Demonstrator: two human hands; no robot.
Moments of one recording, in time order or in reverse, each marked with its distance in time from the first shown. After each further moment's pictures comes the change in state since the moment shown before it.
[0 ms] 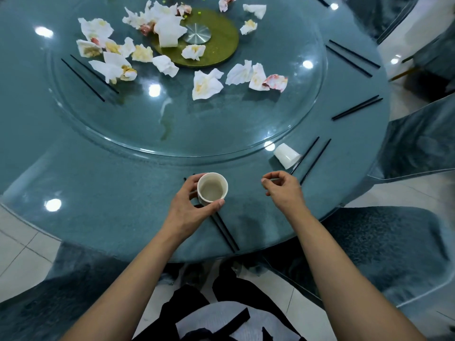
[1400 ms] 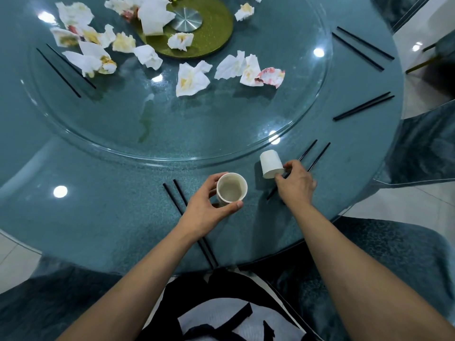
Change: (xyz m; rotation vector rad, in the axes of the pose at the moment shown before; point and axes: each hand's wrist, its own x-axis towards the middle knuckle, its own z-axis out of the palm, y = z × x) left_hand 0.050 0.018 0.088 0.019 -0.120 -0.065; right_hand 0.103 0.027 -0.042 -0.581 0.191 -0.075
